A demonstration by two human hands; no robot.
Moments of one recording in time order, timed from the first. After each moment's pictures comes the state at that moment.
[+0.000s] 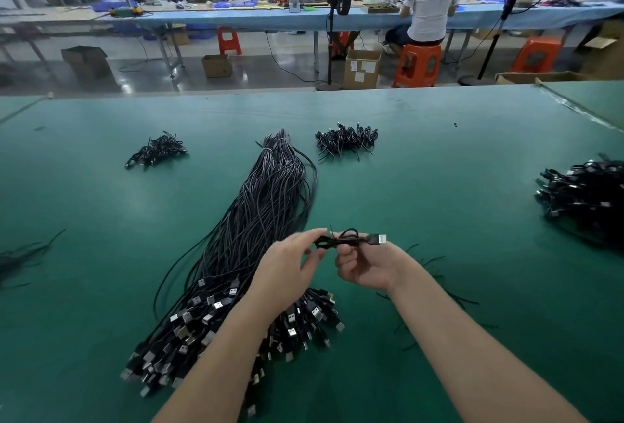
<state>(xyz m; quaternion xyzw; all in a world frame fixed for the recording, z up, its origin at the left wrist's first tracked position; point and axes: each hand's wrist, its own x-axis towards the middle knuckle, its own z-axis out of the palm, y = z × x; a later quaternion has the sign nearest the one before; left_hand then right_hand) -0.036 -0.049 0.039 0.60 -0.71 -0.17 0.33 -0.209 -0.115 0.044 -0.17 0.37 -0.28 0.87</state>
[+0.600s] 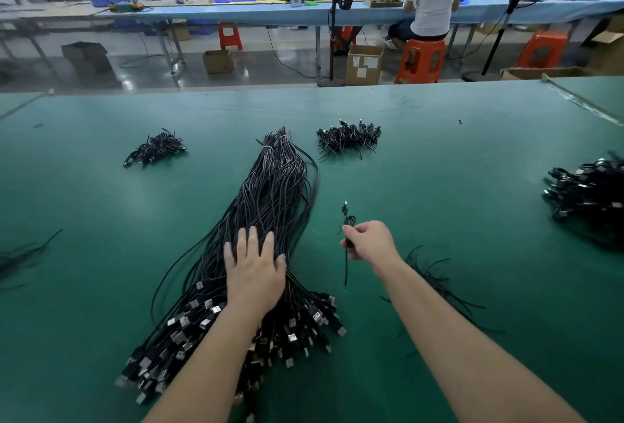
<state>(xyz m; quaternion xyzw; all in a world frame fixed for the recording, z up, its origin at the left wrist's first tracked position) 0.007 -0.074 -0.025 0.79 -0.61 -0.03 0.05 -0.202 -0.161 0.004 -0.50 0.64 -0.32 0.49</state>
